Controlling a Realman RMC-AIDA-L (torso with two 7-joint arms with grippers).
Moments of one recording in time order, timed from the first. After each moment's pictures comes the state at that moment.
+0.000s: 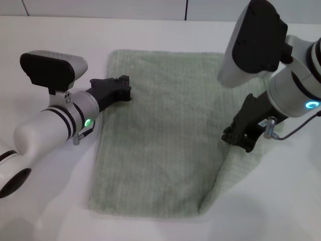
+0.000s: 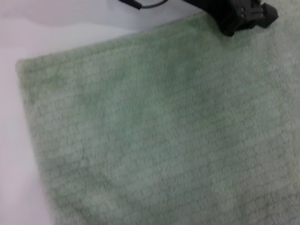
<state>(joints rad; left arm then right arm) -0.54 -2.07 2.10 0.48 -0.22 0.37 -0.55 0.64 2.08 1.50 1.55 -2.56 1.67 -0.65</state>
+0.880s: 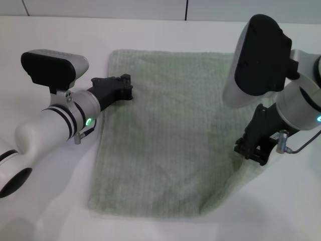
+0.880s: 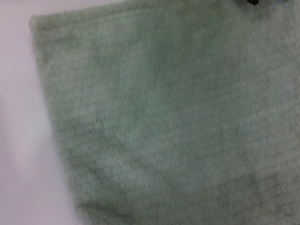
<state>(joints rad) -0.54 -2.07 2.10 0.49 -0.22 0.37 -0.55 0.60 2.08 1.44 1.65 -2.61 1.75 -0.63</state>
